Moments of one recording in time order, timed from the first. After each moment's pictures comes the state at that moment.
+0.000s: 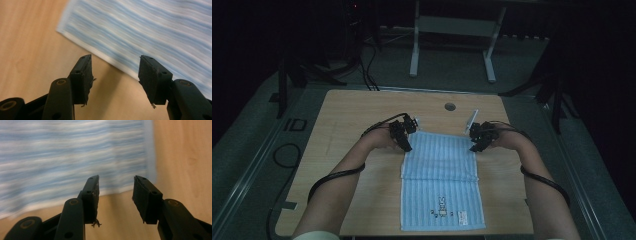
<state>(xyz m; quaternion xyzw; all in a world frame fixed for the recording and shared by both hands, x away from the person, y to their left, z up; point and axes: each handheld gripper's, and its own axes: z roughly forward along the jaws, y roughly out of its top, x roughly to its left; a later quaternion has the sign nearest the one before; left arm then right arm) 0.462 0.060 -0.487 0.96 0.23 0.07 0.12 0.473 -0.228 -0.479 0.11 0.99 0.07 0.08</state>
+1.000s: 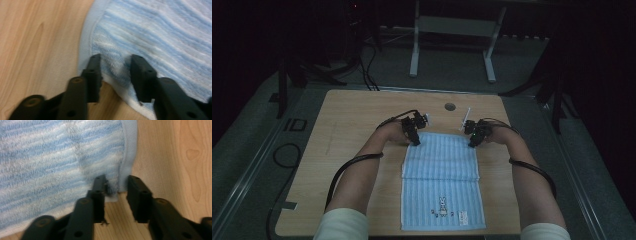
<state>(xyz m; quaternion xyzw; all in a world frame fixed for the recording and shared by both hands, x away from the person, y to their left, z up) 0.503 0.030 -0.519 0.97 0.21 0.03 0.12 0.512 -0.222 -0.514 0.14 0.99 0.02 0.07</state>
